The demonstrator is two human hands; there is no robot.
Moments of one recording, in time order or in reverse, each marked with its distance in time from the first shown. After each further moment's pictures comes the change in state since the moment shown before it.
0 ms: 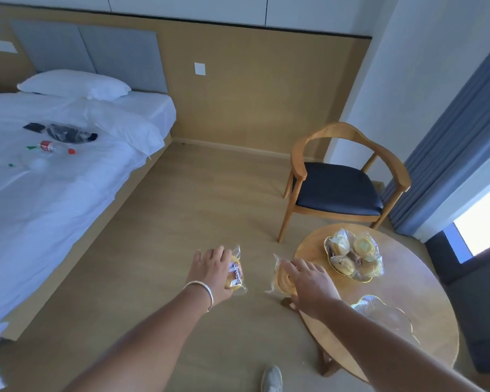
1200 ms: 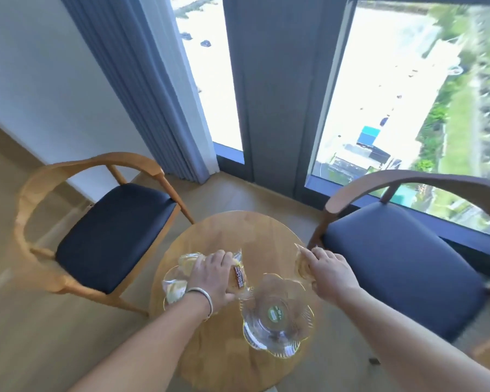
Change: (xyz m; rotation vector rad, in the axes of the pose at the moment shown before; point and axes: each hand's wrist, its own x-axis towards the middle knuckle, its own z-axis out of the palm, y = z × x) left_hand 0.274 0.428 -0.022 0.297 0.021 1.222; right_hand -0.191 0.276 0.092 0.390 -0.042 1.295
